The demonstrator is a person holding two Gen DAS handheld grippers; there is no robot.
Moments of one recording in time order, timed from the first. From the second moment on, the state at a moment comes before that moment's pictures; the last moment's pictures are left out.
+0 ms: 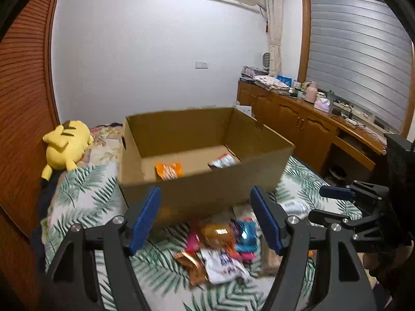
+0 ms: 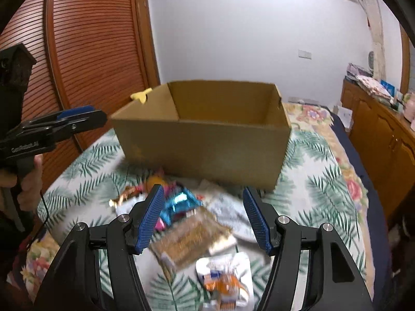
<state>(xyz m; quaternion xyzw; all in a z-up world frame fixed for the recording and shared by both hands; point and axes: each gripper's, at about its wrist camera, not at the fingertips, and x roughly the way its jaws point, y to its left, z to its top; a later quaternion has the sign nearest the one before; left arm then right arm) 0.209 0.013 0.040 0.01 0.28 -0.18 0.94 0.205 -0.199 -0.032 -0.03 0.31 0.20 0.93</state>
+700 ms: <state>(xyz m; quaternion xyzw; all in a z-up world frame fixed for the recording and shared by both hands) 0.185 -0.018 -0.047 0.02 0.36 -0.18 0.92 0.181 -0.225 -0.118 -0.04 0.41 0.17 0.90</state>
